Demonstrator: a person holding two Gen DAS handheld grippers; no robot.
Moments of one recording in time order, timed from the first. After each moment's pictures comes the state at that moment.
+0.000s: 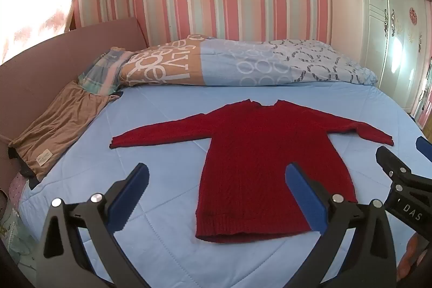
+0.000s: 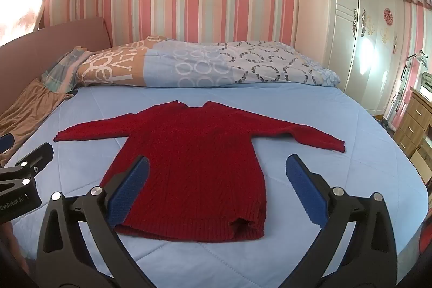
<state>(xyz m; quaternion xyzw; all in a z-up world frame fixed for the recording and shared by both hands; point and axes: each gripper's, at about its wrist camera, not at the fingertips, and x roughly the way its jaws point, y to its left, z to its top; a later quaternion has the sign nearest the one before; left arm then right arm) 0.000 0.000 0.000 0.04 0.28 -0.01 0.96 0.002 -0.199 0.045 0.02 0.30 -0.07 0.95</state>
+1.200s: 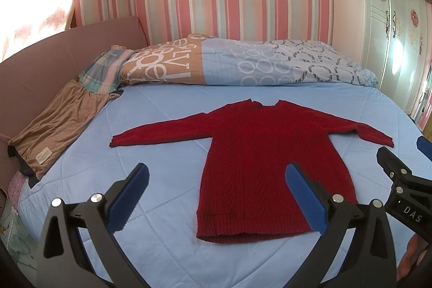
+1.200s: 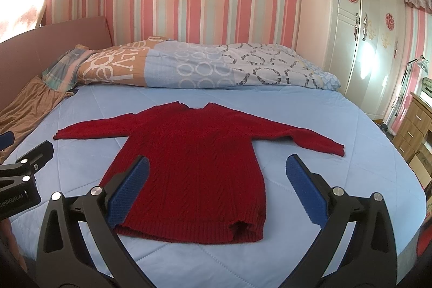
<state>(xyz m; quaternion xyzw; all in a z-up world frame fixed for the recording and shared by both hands) -0.002 0.005 0.000 0.04 0.29 -0.01 0.96 0.002 -0.189 0.045 0.01 0.30 -0.07 0.95</state>
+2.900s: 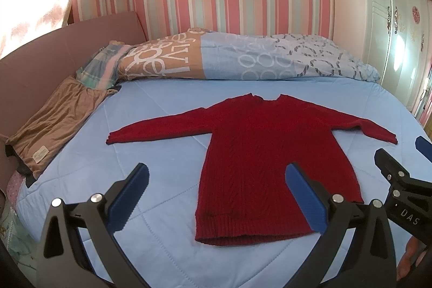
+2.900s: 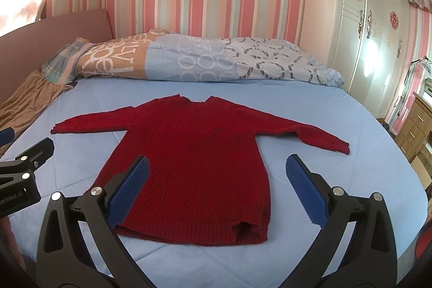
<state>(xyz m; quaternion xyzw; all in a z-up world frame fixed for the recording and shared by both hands) 0.003 0.004 -0.020 0.04 0.30 -0.01 0.95 0.019 -0.186 0.022 0.00 0.32 -0.06 0.95</state>
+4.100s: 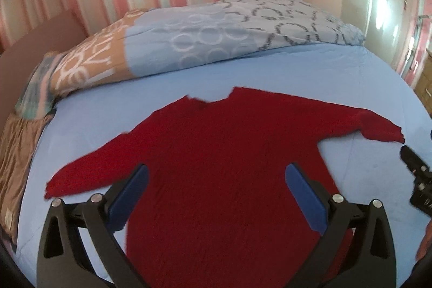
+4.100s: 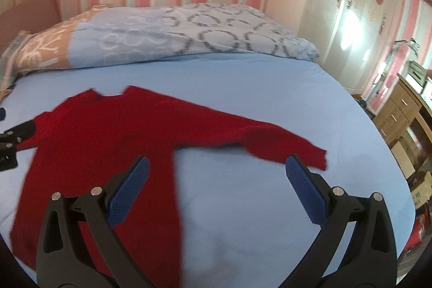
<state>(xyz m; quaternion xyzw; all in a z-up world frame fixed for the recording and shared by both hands) 0.252 -0.163 -0.066 0.11 0.38 -0.11 0.91 0.182 -0.384 -0.045 0.00 0.40 -0.16 0.90</state>
